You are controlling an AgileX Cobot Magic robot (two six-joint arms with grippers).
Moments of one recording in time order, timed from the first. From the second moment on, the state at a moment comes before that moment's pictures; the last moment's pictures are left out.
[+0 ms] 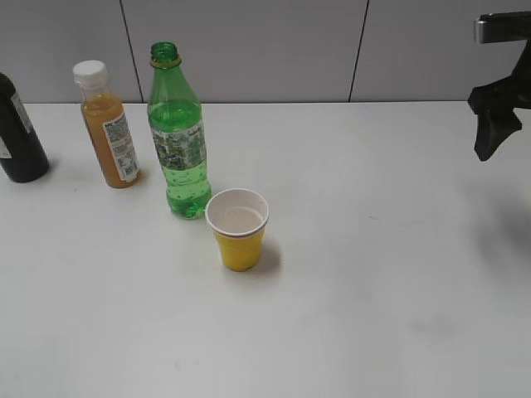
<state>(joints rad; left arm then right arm) -0.06 0.01 -0.51 -0.17 1.04 0.12 0.10 1.80 -1.44 -0.05 1.14 0.04</state>
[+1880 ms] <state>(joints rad) -0.06 0.01 -0.51 -0.17 1.04 0.12 0.10 0.49 -0.42 0.01 0.93 0.03</state>
